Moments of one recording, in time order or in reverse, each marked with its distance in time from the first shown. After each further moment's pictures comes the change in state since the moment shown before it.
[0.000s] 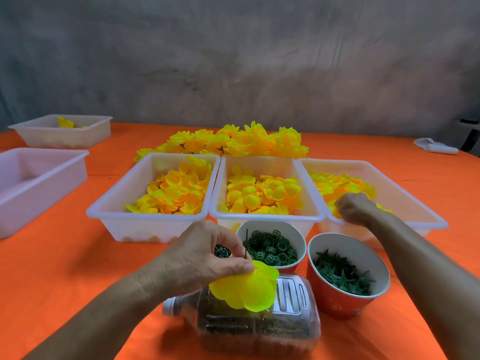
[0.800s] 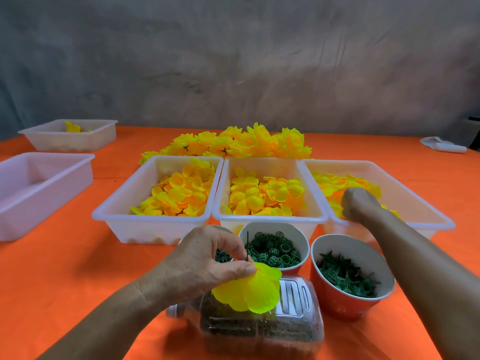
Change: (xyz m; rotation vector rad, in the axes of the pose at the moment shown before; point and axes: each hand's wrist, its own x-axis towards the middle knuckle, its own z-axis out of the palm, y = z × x) left_hand -0.006 0.002 0.004 0.053 0.043 -0.035; right_hand 0.006 -0.001 0.000 0.009 0.093 -0.037
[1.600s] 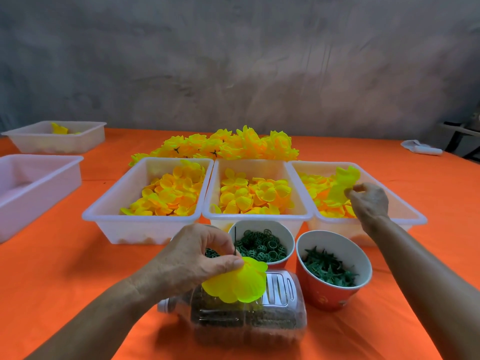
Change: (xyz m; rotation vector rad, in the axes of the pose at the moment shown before) left_hand 0.000 -0.003 0.002 -0.021 -0.007 0.027; right_hand -0.024 0.025 -0.013 0.708 0.388 0.213
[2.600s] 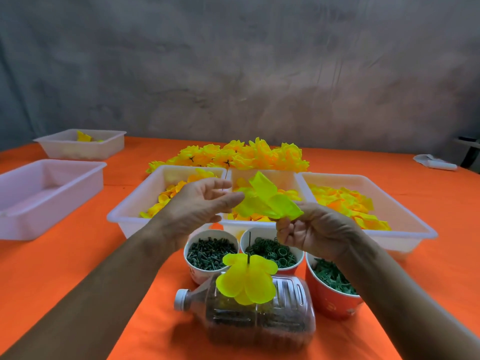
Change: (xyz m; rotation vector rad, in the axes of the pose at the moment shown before) left_hand 0.025 0.025 -0.040 -0.463 0.237 -0.128; right_hand -0.139 -0.111 -0.017 1.115 -1.234 0.329
